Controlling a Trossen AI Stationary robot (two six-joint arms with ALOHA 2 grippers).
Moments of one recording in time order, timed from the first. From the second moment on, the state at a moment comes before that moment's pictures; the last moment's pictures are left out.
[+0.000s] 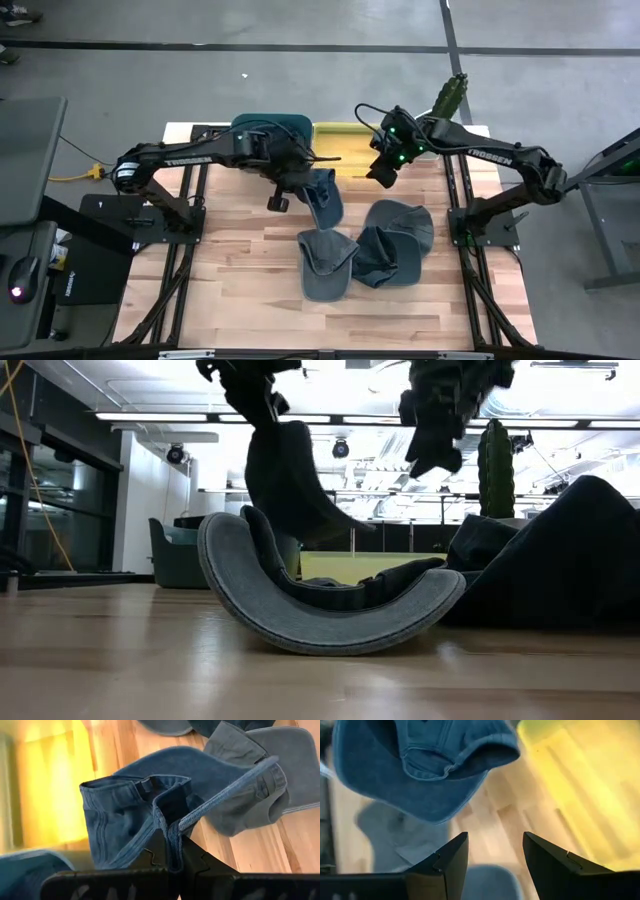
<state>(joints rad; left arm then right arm) 0.18 1.54 1.50 -0.97 0.08 0.39 -0.49 1.37 1.17 -0.75 -0.36 0.14</state>
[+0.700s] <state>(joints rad) -0.02 1.44 1.50 -0.91 -0.13 0.30 -0.54 1.34 0.91 -0.20 -0.79 0.34</state>
